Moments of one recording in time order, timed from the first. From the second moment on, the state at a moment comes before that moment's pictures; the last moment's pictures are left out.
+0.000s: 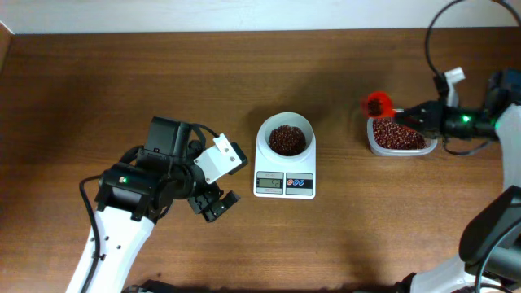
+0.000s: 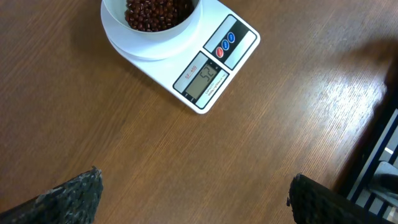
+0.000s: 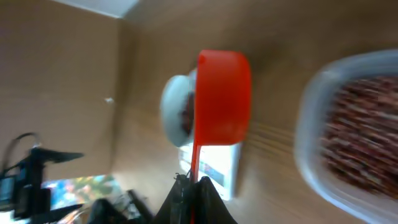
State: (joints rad) left arm -0.27 1.17 1.15 -1.10 0.36 0.64; right arm -0.41 1.81 1.49 -1.20 -1.00 -0.28
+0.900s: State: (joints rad) left arm -0.27 1.17 1.15 -1.10 0.36 0.64; right arm -0.18 1.70 1.49 -1.09 -0.02 -0.13
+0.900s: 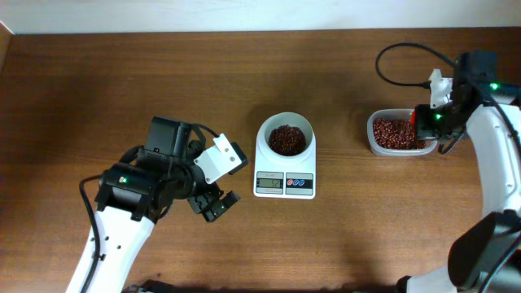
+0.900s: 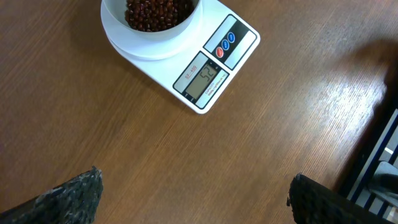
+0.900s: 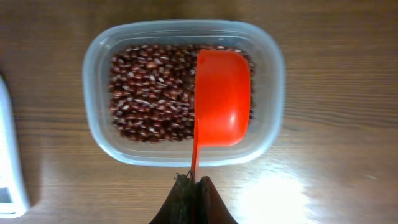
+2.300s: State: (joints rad) left arm -0.27 1.17 1.15 -1.10 0.36 0.64; right arm 0.17 1.68 1.52 -1.00 -0.64 -0.39
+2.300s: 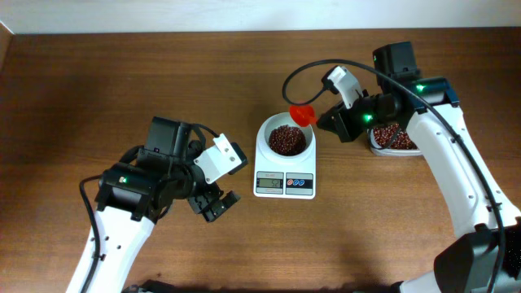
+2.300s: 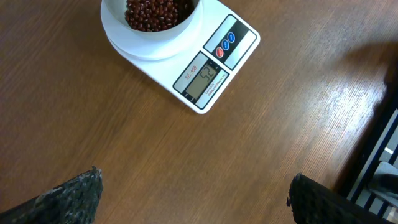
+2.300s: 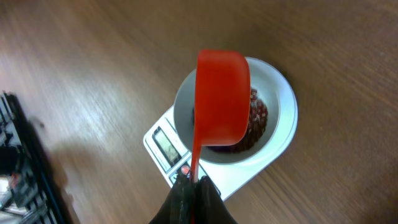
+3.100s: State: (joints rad) left arm -0.27 1.17 1.15 -1.10 0.36 0.64; right arm 0.17 1.68 1.52 -1.01 -0.71 -0.18
